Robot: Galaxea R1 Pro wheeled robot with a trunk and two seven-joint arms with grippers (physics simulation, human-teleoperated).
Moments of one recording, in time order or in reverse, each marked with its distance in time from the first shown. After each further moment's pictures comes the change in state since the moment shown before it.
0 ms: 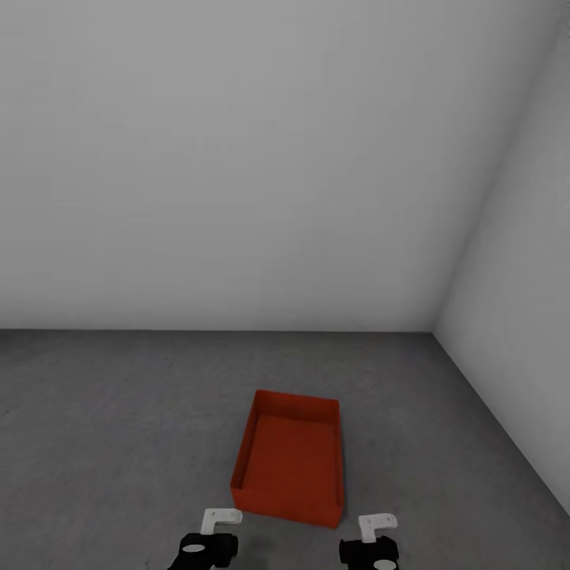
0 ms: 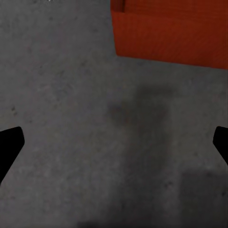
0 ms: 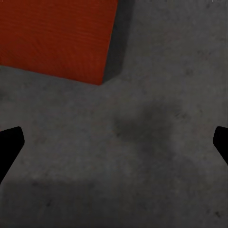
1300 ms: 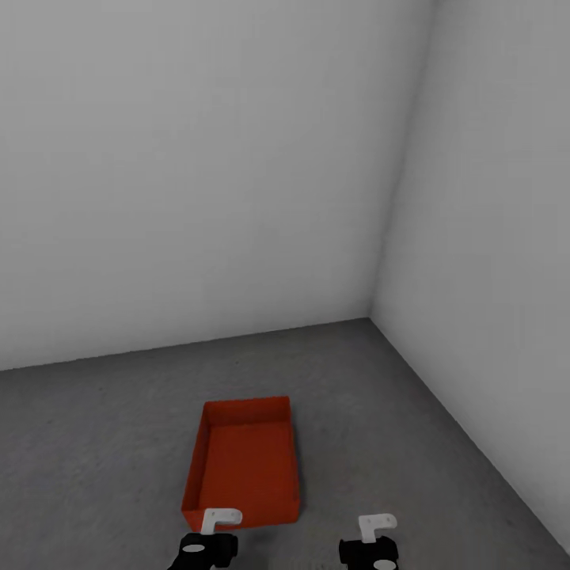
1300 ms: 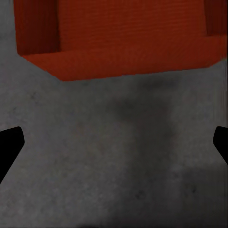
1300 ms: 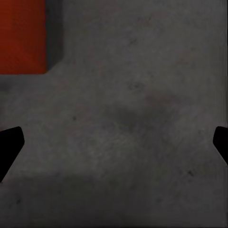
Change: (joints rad) left arm 0.000 0.000 0.000 0.000 0.000 0.000 0.000; right arm 0.000 0.001 0.000 0.000 -0.002 0.001 0.000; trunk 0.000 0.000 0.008
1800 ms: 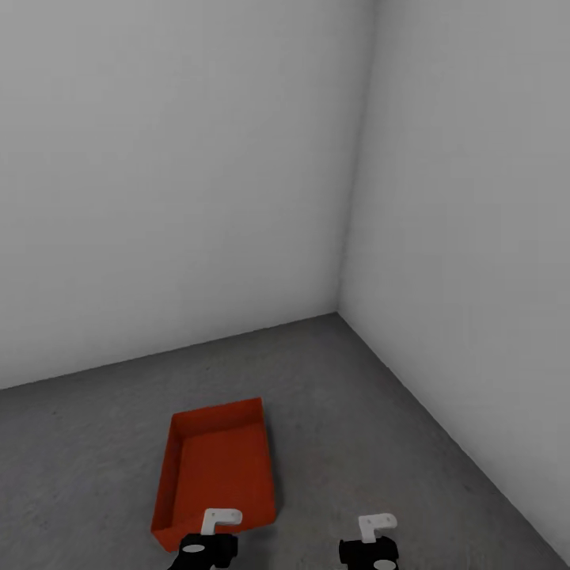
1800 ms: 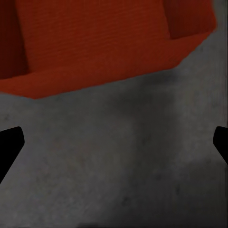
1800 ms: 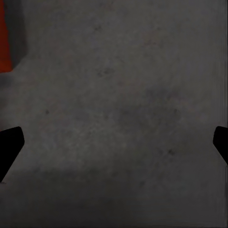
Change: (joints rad) left arm 0.000 0.000 0.000 0.001 0.000 0.000 0.000; right arm 0.000 0.000 0.000 0.000 0.000 0.000 0.000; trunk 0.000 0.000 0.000
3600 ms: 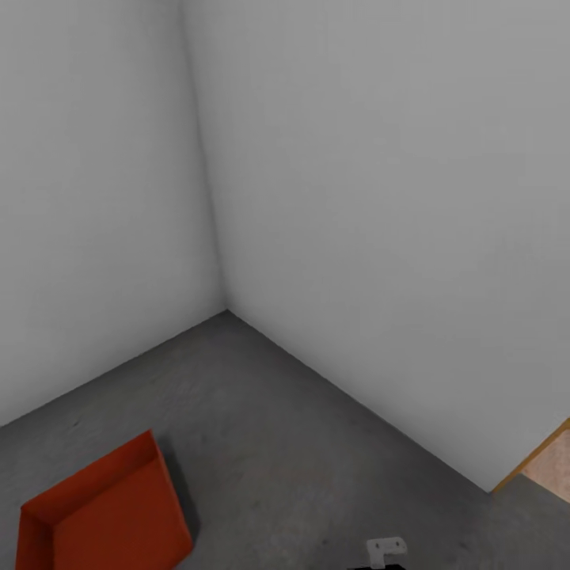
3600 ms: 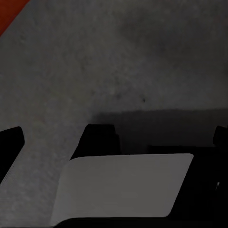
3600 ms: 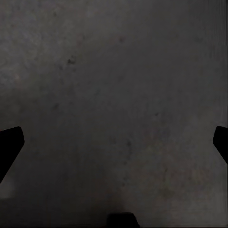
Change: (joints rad) left arm 0.000 0.033 0.003 0.358 0.023 -0.018 0.001; right arm 0.017 0.003 -0.009 0.086 -0.008 -0.001 0.010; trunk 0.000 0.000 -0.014
